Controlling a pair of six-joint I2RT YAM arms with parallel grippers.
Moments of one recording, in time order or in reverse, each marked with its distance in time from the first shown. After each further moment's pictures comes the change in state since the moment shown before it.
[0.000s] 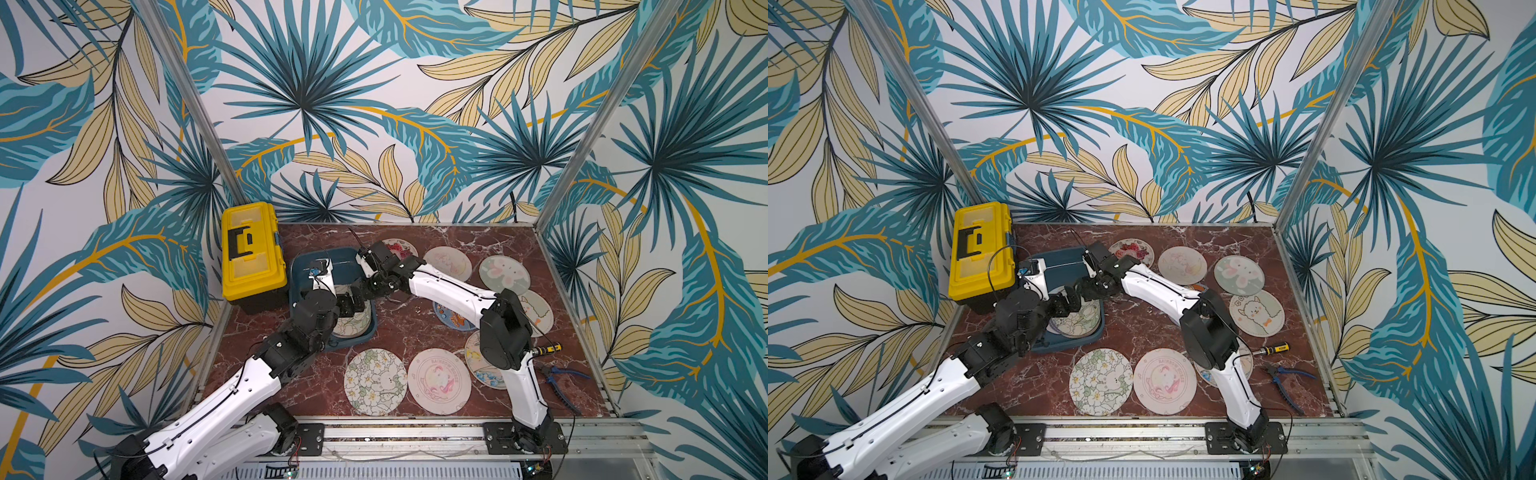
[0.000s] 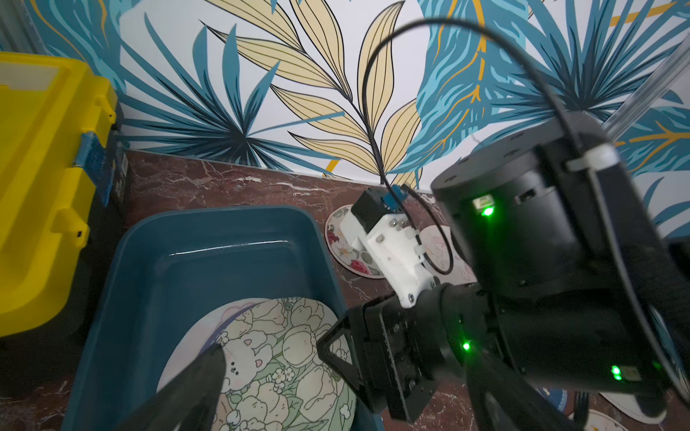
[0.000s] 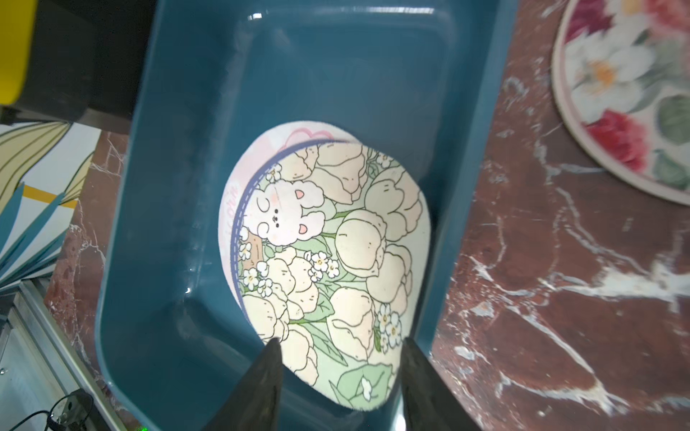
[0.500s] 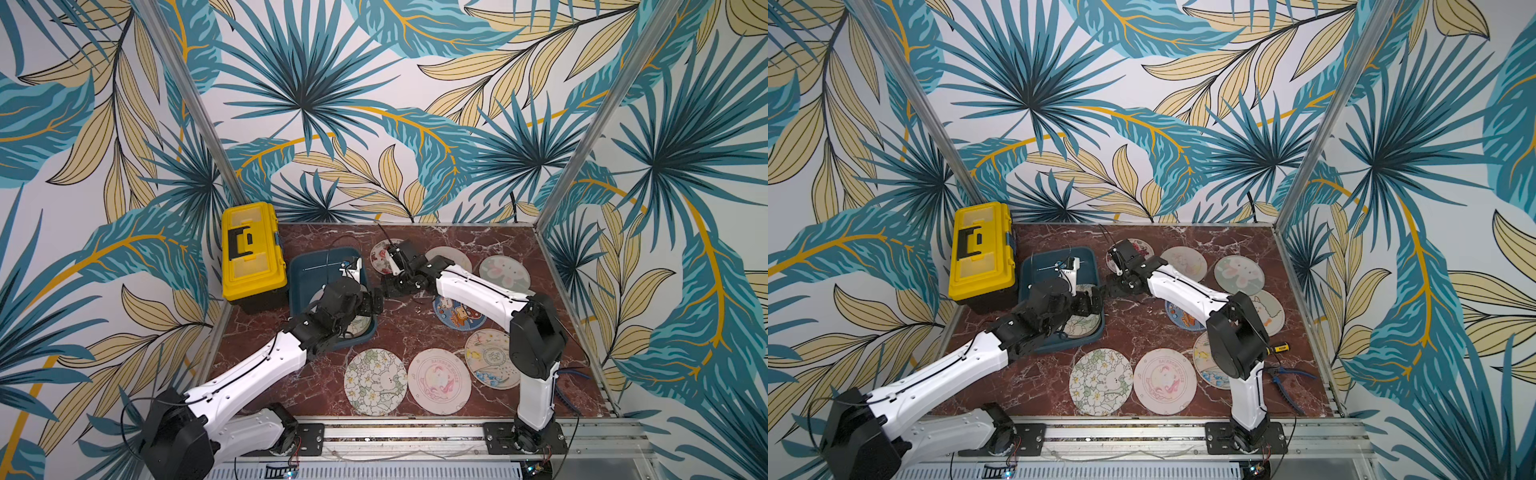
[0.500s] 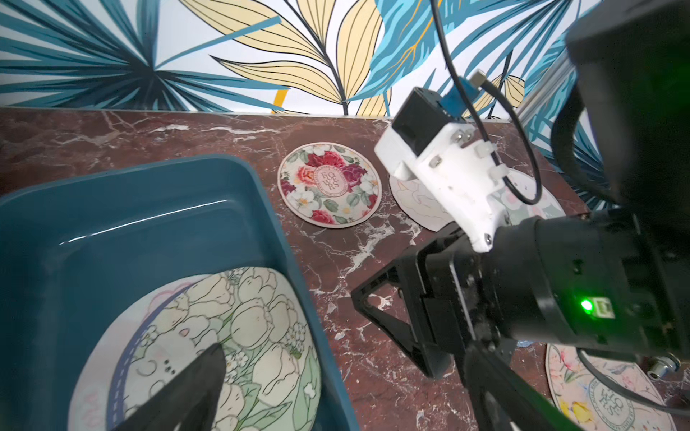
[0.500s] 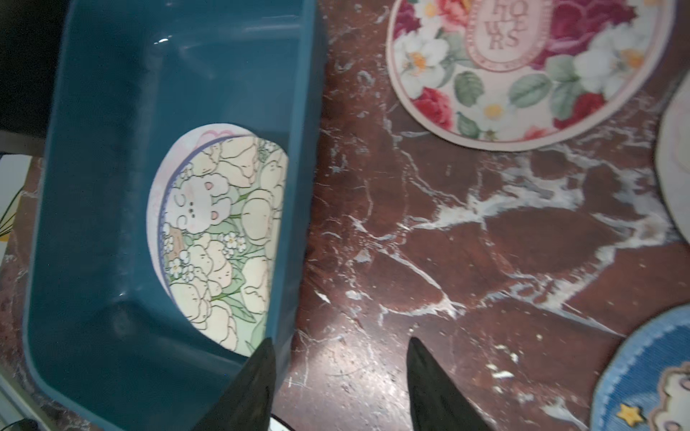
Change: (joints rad) left arm -0.015 0.283 0.115 0.002 0.186 0.037; right arm -0.117 -0.209 -0.290 0.045 0.068 0.006
